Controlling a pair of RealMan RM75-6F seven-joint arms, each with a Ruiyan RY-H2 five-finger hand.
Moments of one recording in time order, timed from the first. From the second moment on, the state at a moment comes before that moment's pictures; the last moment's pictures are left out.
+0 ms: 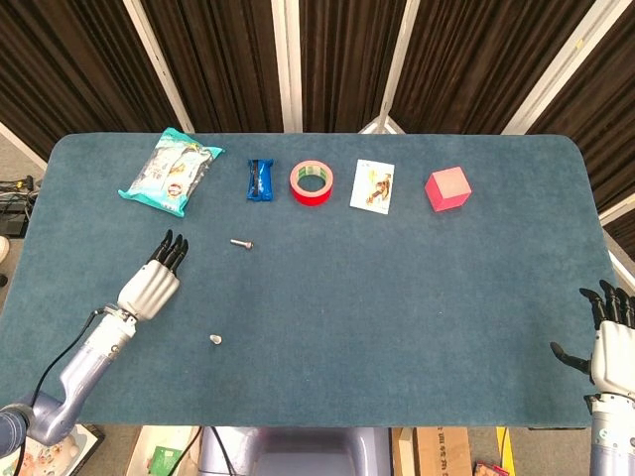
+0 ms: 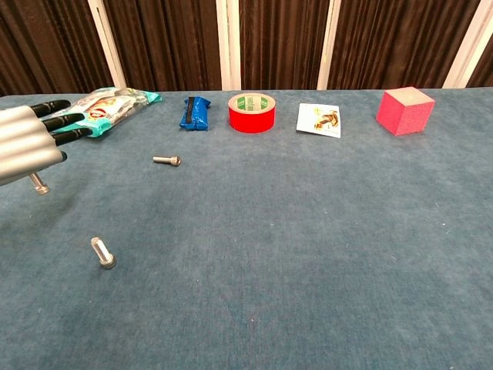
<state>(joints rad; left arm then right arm) -0.59 -1.45 0.02 -1.24 1.47 1.11 1.14 0.05 -1.22 0.19 -1.68 -1.20 1.50 -0.18</state>
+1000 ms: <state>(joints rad) -0.58 -1.48 0.04 -1.18 1.48 1.09 1.18 0.05 -1.22 0.20 -1.69 -1.20 1.51 -0.18</state>
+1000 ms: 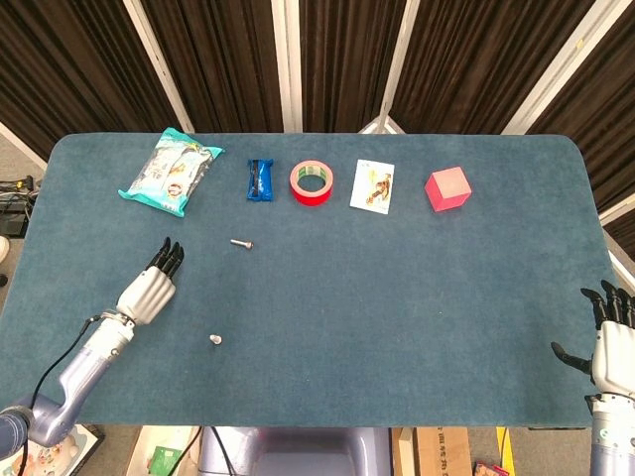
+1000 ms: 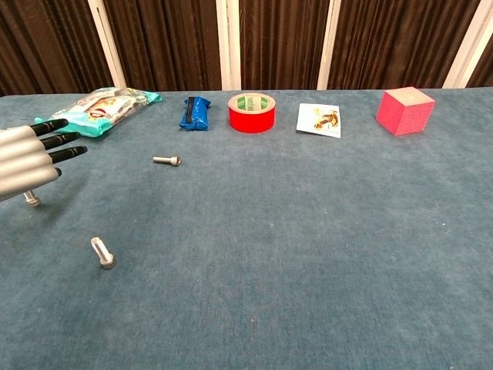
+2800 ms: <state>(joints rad) -0.78 -1.42 -0.32 -1.49 0.82 0.96 0.78 0.05 -1.22 0.19 -1.68 -1.19 1.50 -0.21</state>
